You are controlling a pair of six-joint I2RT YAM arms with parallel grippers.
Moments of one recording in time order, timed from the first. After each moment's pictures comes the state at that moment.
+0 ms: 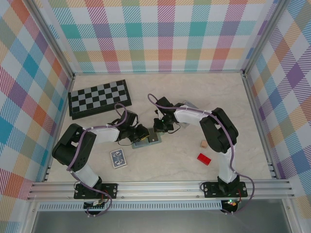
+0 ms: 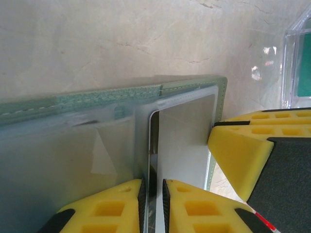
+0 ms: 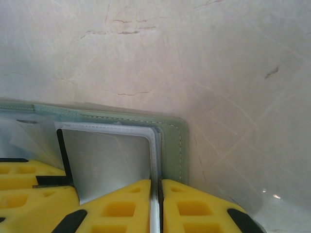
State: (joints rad) left arm -0.50 1.66 0.73 -0.03 0.42 -0.94; right arm 0.70 2.03 1.37 -0.56 -0.32 0.55
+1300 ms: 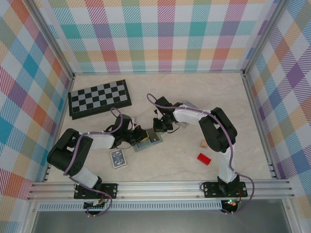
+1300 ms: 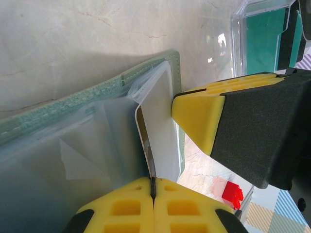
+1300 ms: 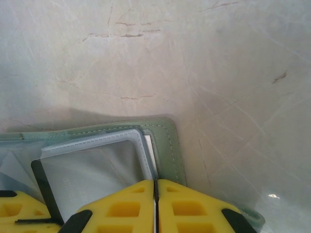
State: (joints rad) left arm -0.45 1.58 0.56 0.23 0.54 -0.97; right arm 0.71 2.05 1.39 -0.58 -0.30 0.55
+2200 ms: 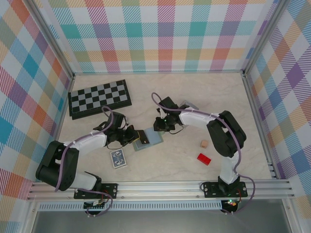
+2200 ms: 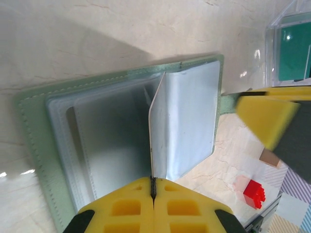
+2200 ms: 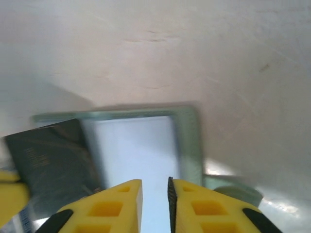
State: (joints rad) left arm -0.38 1.39 0.64 -0.24 0.46 -0.85; right arm 0.68 1.89 1.24 -0.42 -0.36 0.58
